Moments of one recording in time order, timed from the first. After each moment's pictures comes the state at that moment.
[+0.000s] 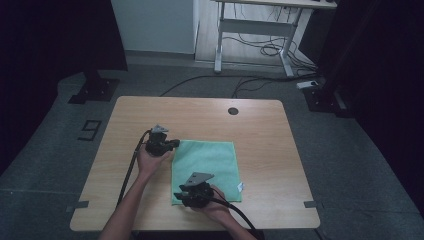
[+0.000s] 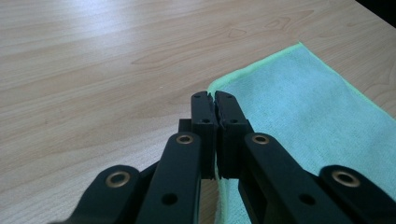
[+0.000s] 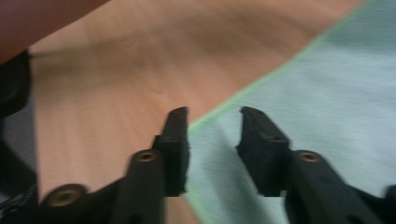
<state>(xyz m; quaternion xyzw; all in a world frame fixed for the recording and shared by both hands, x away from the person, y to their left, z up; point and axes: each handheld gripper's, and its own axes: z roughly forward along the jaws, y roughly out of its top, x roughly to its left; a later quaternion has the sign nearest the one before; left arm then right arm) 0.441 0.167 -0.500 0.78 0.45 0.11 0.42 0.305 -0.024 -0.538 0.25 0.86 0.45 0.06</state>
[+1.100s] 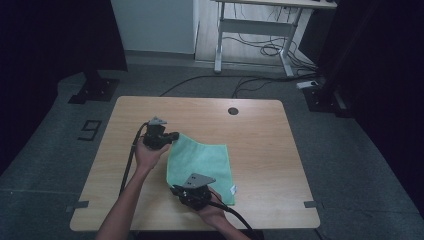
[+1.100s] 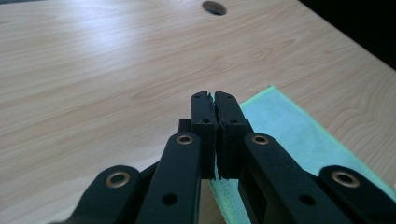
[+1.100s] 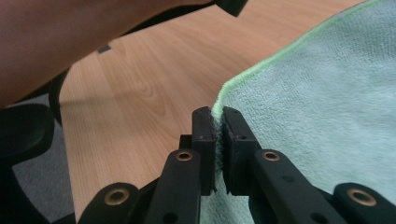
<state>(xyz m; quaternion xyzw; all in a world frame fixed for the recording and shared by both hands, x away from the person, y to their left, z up) 0.441 0.158 -0.458 0.78 0.45 0.12 0.43 0.287 -0.025 -0.514 0.25 0.81 0.52 0.09</state>
